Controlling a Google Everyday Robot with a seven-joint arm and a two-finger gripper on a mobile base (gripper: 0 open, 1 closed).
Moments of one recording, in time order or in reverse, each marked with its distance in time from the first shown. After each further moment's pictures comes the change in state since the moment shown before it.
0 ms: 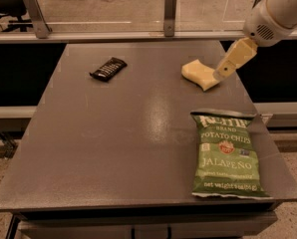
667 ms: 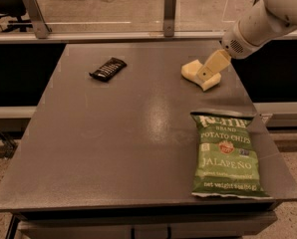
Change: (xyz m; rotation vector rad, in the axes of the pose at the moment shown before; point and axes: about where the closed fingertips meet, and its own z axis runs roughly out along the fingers) arm -0.008 -0.015 0.077 0.002 -0.035 0.117
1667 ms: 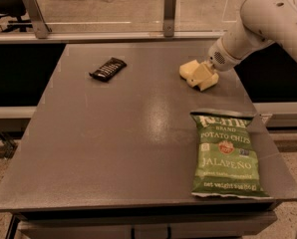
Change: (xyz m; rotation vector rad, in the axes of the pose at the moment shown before) arm 0.015 0.019 0.066 -0.123 0.068 0.165
